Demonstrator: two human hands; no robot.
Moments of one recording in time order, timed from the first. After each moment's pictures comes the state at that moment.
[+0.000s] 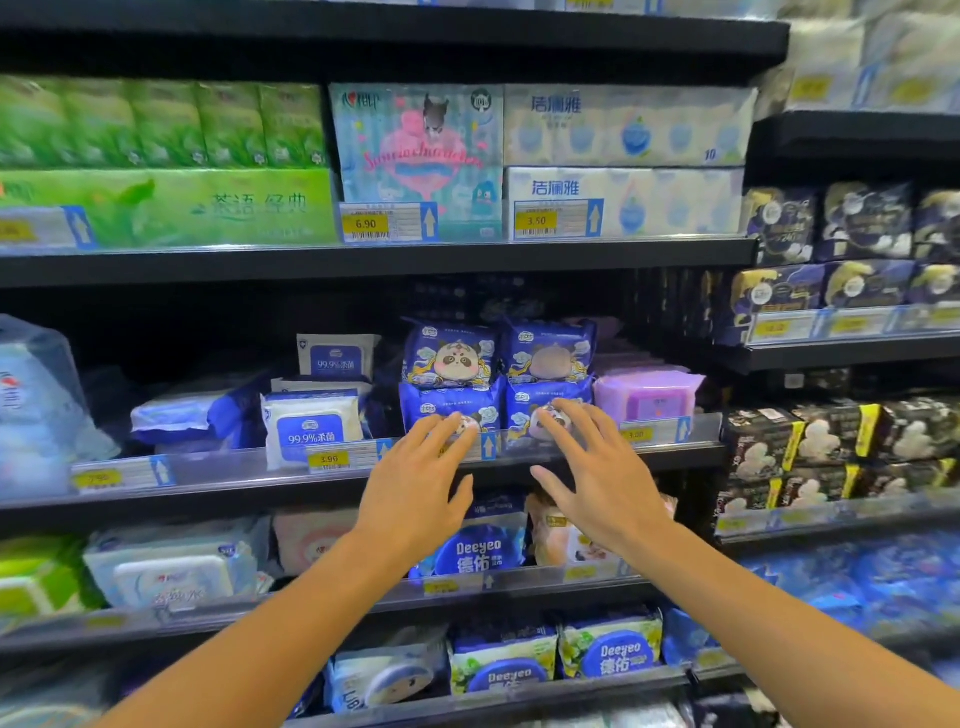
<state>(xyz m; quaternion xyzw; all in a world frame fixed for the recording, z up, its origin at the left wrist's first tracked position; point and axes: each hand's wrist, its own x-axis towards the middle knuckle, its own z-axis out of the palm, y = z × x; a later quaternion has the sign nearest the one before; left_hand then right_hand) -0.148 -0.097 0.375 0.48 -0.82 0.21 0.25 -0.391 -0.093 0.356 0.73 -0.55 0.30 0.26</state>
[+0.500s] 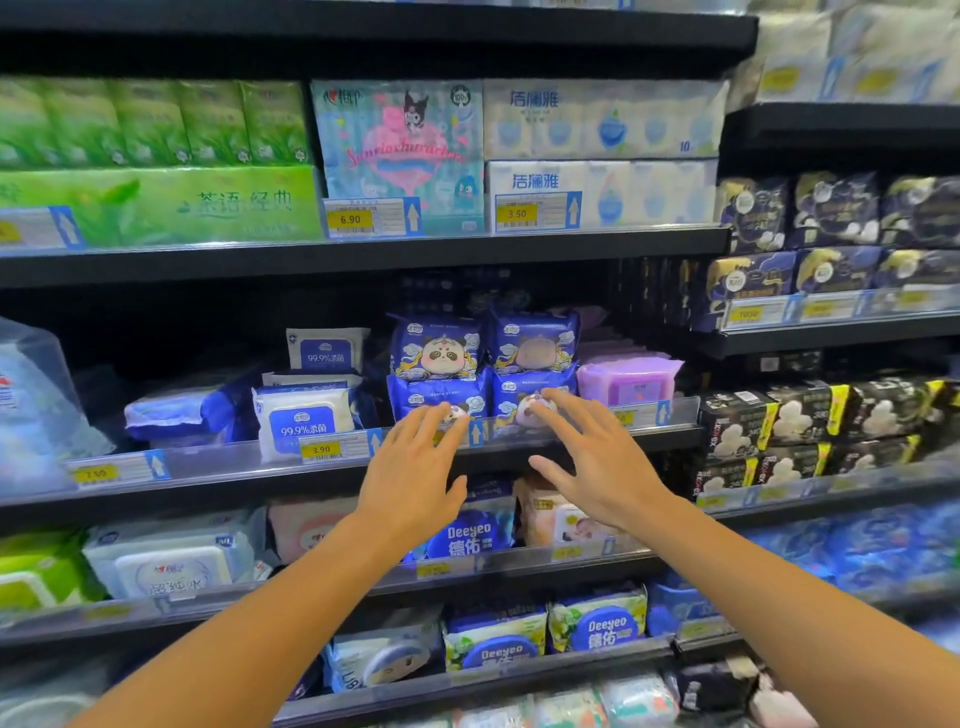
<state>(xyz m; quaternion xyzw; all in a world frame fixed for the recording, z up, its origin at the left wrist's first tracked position) -0.157 -0.085 0.383 0.50 -0.82 0.21 0.18 -0.407 -0.081 0.367 0.77 -0.54 0.27 0.21</state>
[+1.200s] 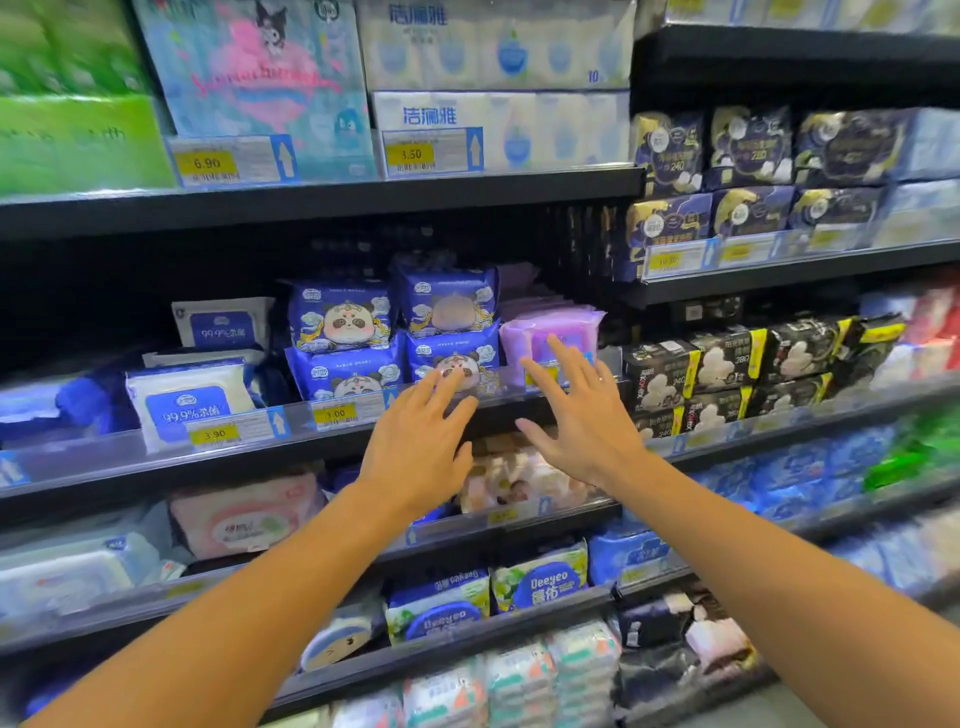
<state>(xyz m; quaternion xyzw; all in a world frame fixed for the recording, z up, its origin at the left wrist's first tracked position) -0.242 -0.093 0.372 0.41 -0.86 0.26 0.18 -0.475 -0.087 0.346 0.71 -0.62 0.25 0.22</state>
